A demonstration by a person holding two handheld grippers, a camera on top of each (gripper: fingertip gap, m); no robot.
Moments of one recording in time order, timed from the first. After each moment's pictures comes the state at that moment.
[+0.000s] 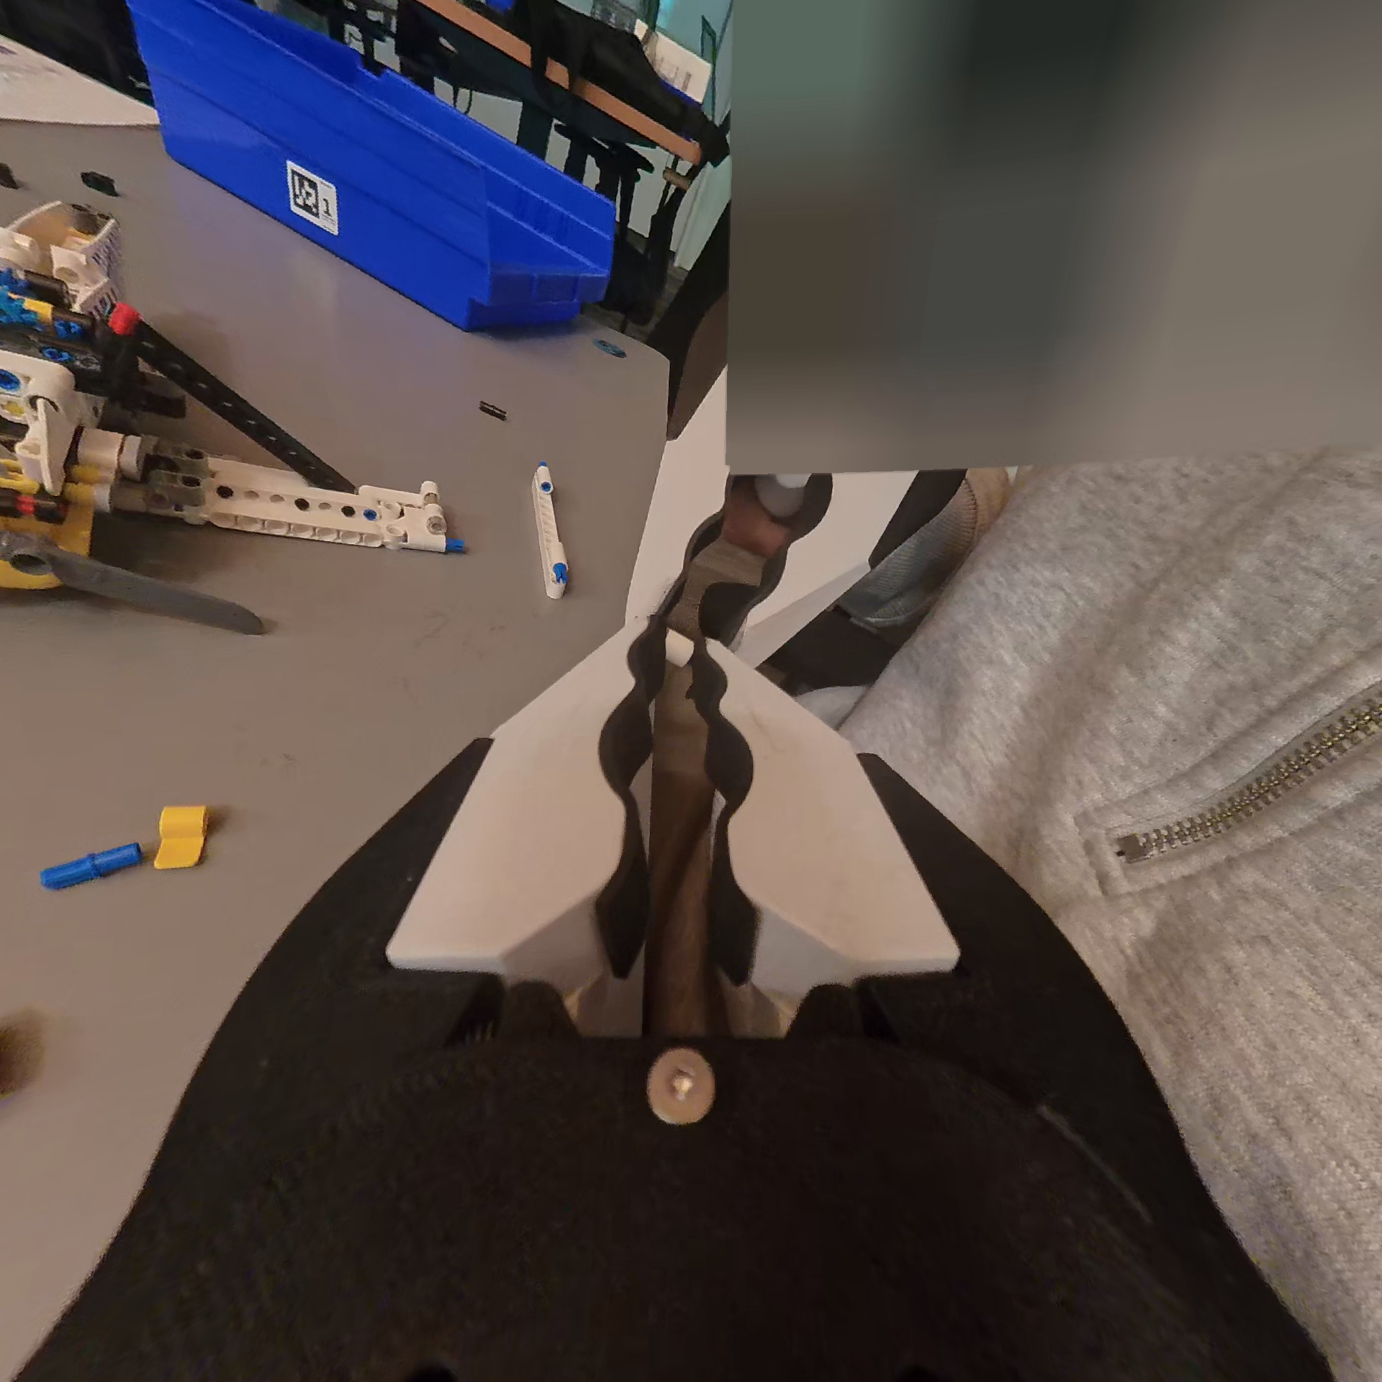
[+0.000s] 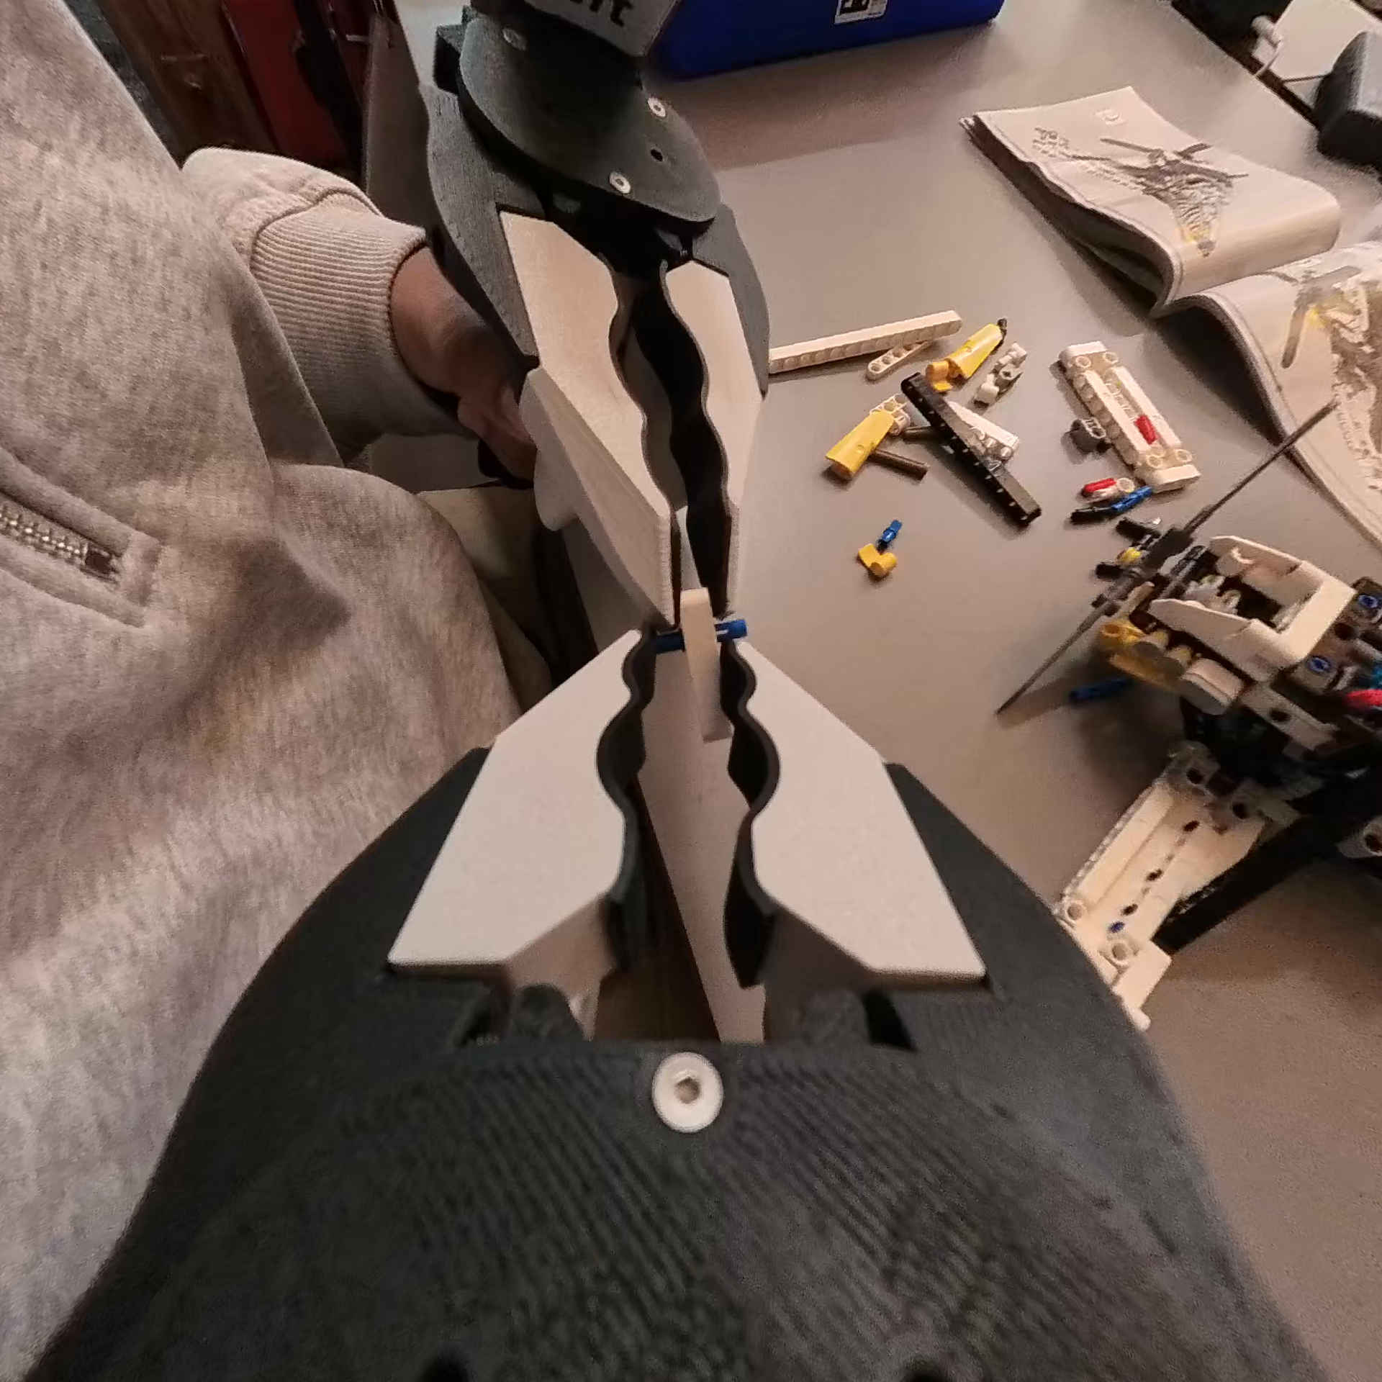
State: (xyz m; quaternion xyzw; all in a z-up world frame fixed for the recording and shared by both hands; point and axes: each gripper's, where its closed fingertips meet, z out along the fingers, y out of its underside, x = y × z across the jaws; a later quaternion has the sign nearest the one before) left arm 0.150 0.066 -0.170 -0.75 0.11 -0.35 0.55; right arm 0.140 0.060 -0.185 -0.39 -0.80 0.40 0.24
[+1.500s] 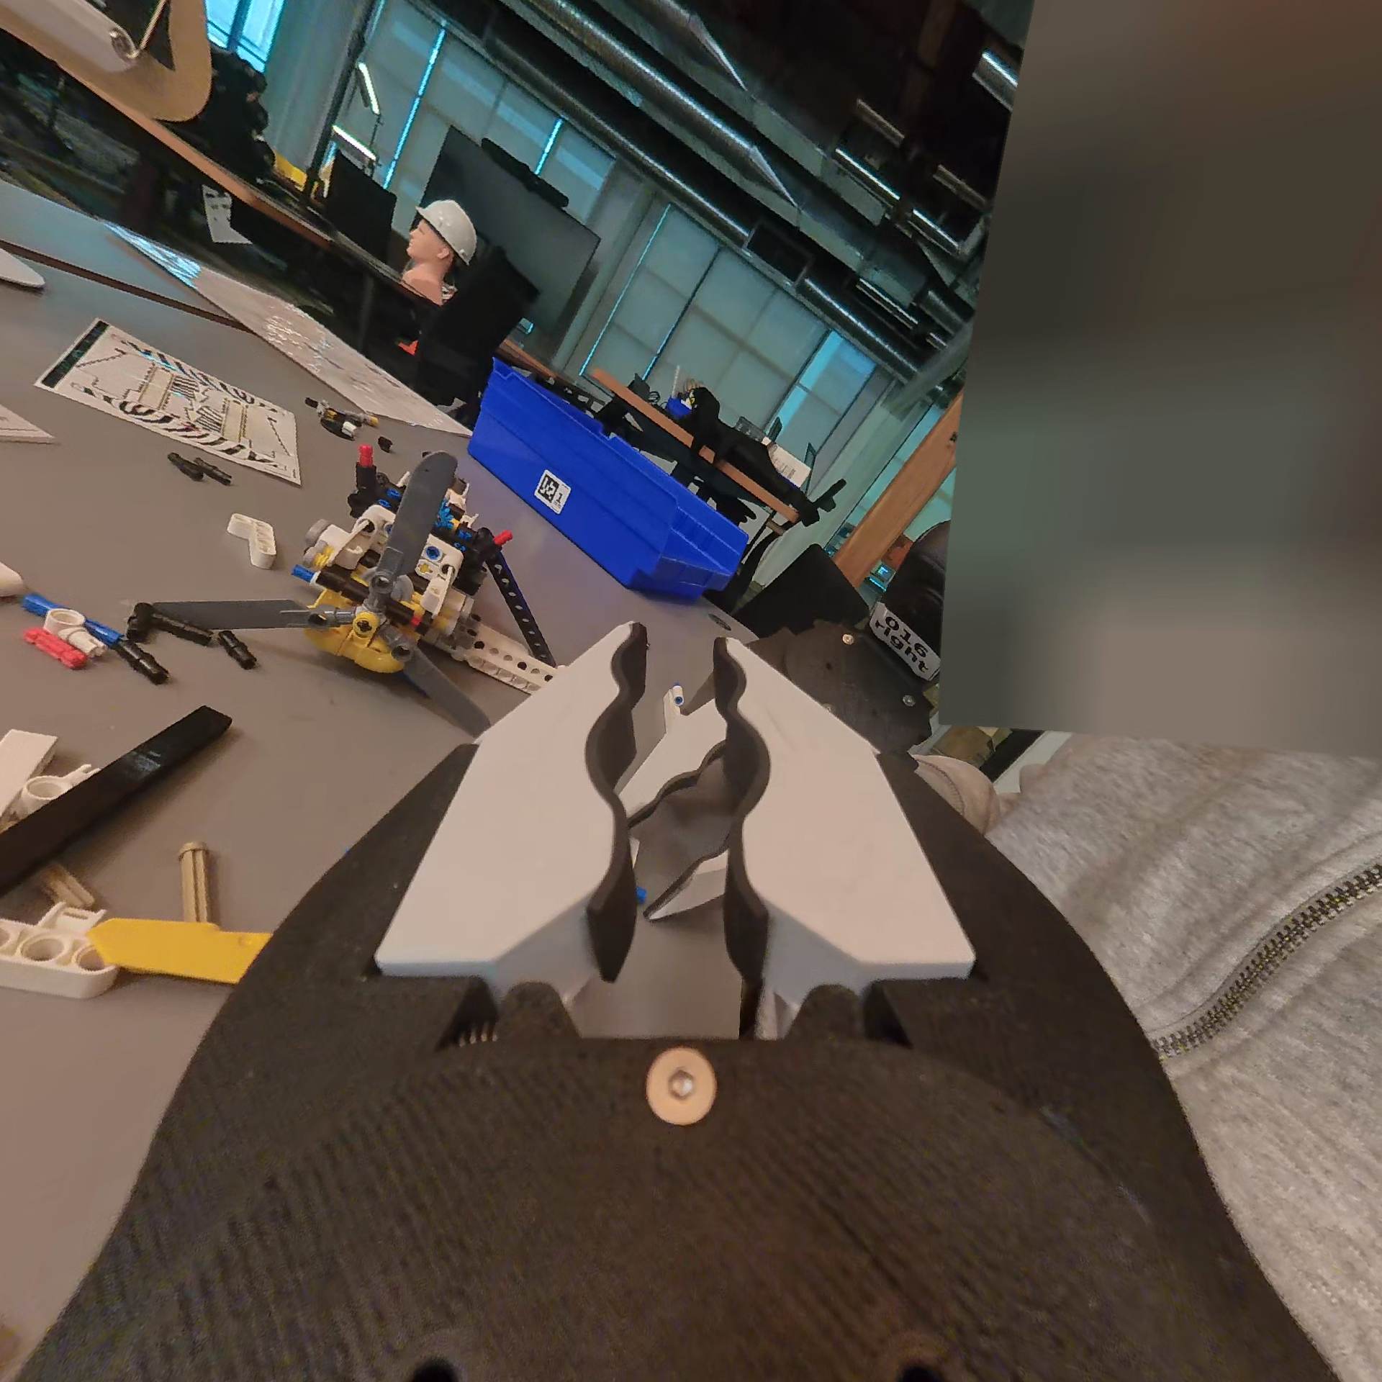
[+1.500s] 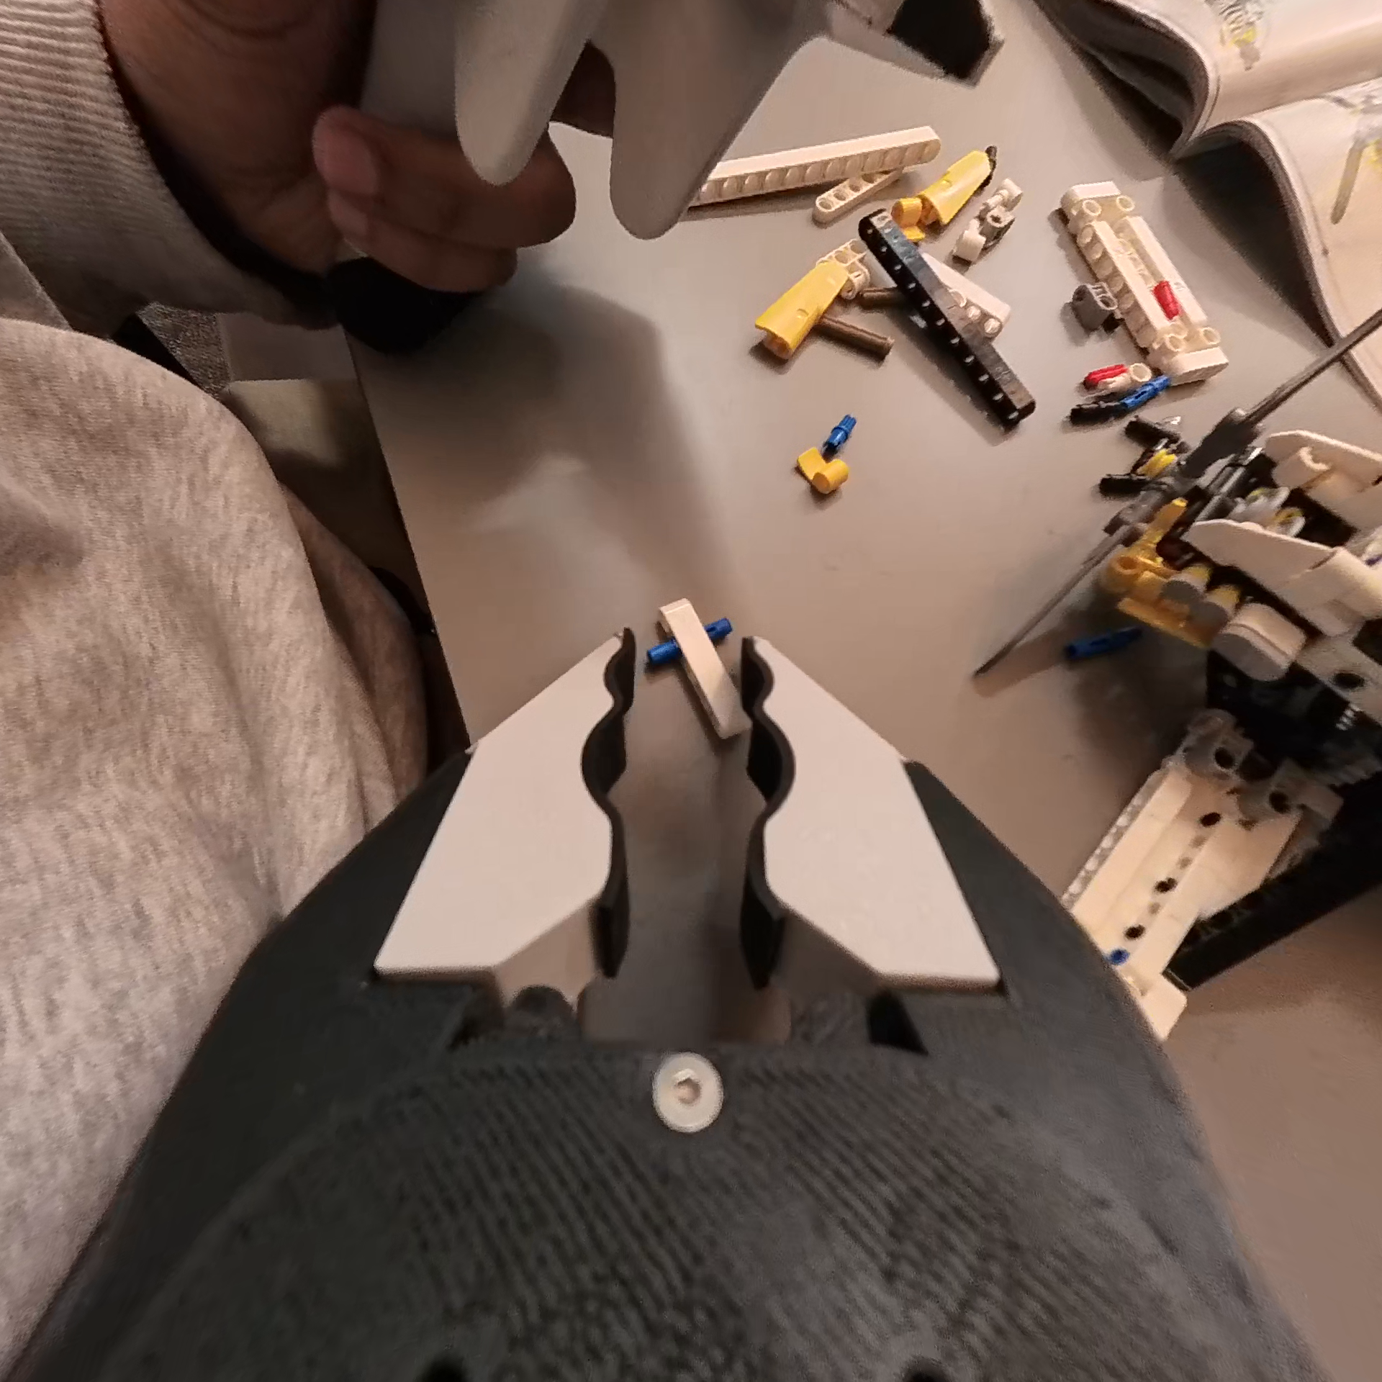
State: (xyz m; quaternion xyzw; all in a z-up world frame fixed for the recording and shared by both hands) left arm 0.065 0.080 -0.137 -0.65 -0.08 -0.35 0.67; right arm 0.107 0.084 -0.243 -0.41 -0.81 0.34 0.25
